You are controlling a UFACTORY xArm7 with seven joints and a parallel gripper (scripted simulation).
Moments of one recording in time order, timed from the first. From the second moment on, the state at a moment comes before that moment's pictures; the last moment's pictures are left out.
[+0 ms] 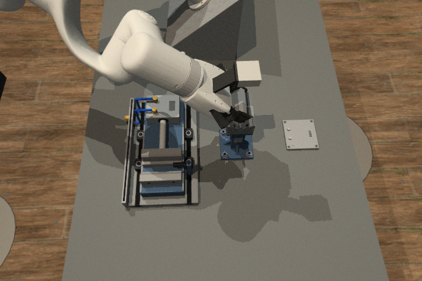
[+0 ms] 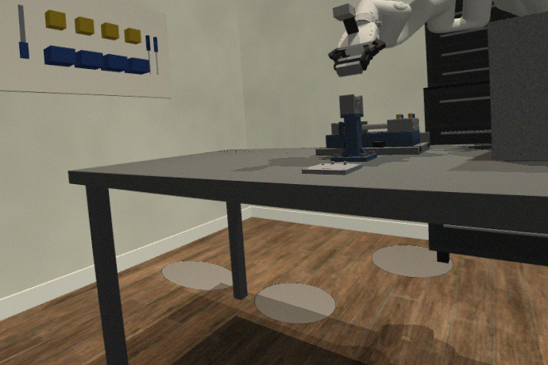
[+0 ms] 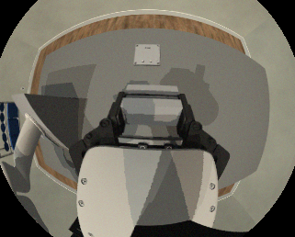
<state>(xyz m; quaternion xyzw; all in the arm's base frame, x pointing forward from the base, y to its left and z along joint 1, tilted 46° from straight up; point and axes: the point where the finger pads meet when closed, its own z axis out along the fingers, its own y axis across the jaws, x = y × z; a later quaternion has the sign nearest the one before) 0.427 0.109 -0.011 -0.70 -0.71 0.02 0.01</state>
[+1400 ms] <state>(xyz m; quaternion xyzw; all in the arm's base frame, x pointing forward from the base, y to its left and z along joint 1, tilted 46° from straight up) 0.427 0.100 -0.019 -0.70 -0.71 0.02 0.01</state>
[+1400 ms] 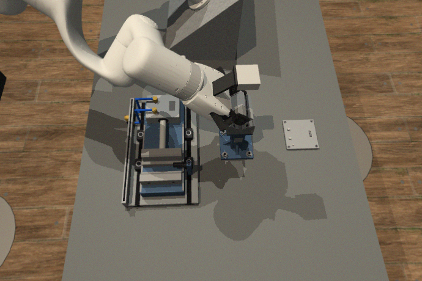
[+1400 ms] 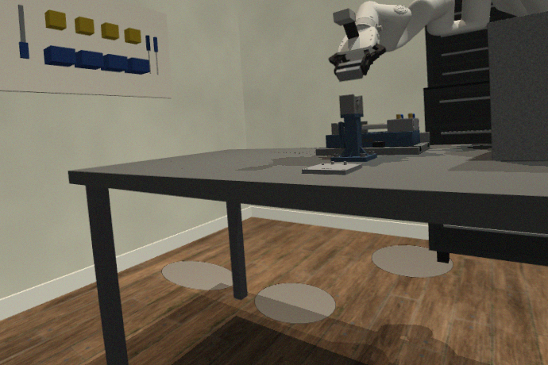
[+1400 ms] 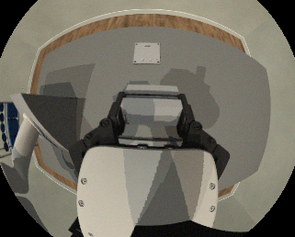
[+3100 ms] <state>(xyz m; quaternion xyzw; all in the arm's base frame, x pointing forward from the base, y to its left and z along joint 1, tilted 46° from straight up) 0.426 0.065 -0.052 -0.70 -0.71 0.02 0.01</state>
